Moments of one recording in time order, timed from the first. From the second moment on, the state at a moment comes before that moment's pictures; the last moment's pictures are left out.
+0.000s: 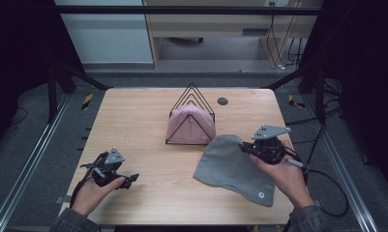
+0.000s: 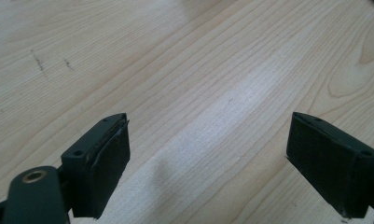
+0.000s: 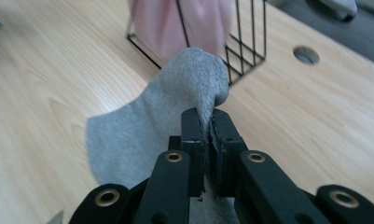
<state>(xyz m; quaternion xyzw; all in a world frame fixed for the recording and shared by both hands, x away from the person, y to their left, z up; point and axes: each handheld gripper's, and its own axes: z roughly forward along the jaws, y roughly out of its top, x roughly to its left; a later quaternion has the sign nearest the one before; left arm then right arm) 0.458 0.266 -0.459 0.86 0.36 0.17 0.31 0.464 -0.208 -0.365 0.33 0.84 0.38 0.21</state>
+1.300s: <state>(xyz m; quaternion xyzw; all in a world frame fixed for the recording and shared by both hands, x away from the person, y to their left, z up) 0.464 0.207 -0.378 0.89 0.23 0.16 0.34 0.461 -0.097 -0.276 0.18 0.87 0.42 0.20</state>
